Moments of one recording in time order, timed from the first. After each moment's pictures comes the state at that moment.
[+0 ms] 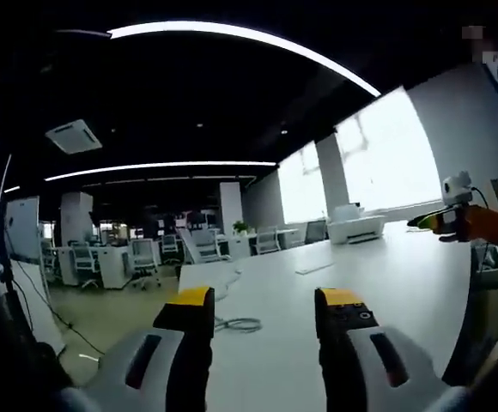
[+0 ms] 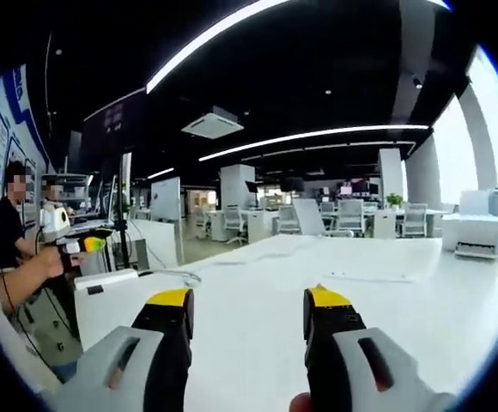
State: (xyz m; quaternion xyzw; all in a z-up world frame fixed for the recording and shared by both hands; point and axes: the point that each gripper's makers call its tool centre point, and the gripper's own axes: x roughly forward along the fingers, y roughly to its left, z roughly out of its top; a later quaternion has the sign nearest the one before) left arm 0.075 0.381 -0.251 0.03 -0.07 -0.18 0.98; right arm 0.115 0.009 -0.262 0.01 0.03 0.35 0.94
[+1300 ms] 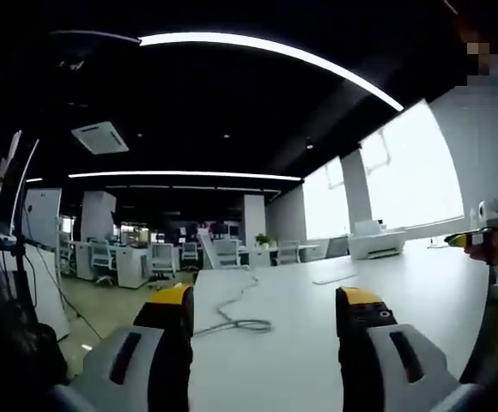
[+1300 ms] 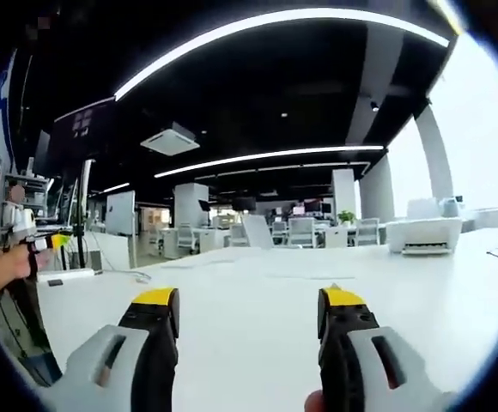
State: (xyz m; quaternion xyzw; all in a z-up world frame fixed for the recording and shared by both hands) left arm 0.075 0.389 -0.268 0.00 -0.10 -0.12 0.99; right arm 0.104 -0.069 -0.291 0.02 -0.03 0.23 0.97
